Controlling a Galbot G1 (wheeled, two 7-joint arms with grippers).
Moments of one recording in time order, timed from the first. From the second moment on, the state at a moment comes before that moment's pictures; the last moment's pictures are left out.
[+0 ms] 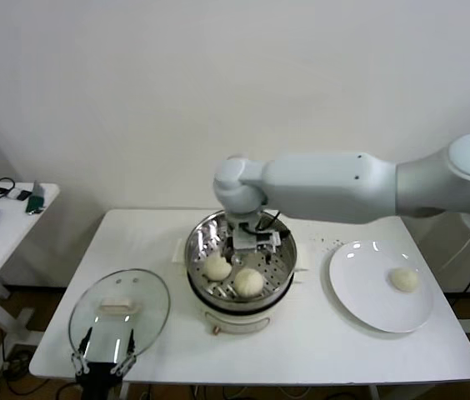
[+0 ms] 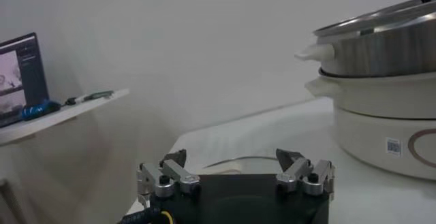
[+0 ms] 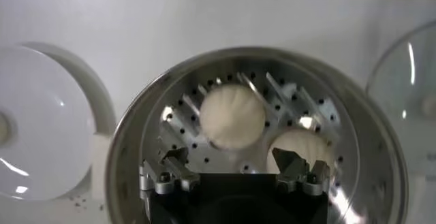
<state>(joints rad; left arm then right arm) 1.83 -1.47 -0.65 -1.94 0.11 -0.22 -0.10 0.74 1.24 -1.47 1.44 -0.01 0.36 -1.21</state>
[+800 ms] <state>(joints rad) 1.83 -1.46 -0.65 -1.96 0.09 -0.22 -0.10 0.63 0.68 -1.41 1.28 0.28 -0.04 -1.13</state>
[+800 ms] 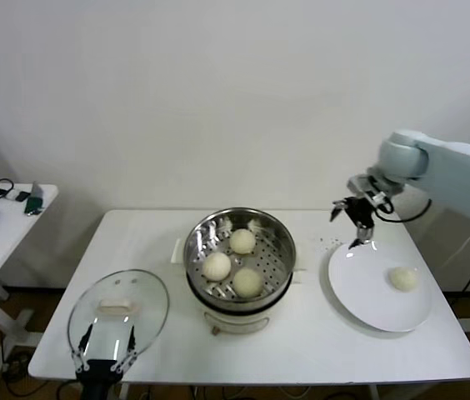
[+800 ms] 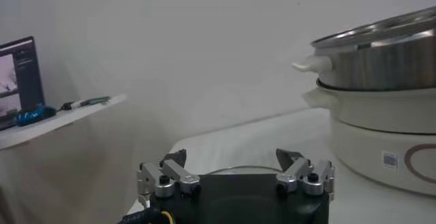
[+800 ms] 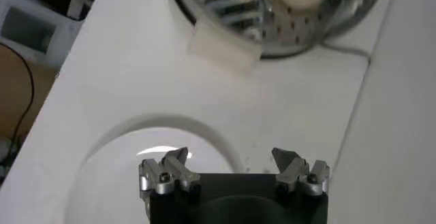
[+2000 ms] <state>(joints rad) 1.82 -1.49 -0.66 -1.94 0.11 -0.19 -0.11 0.02 0.71 -0.76 0.74 -0.19 0.08 -1.15</state>
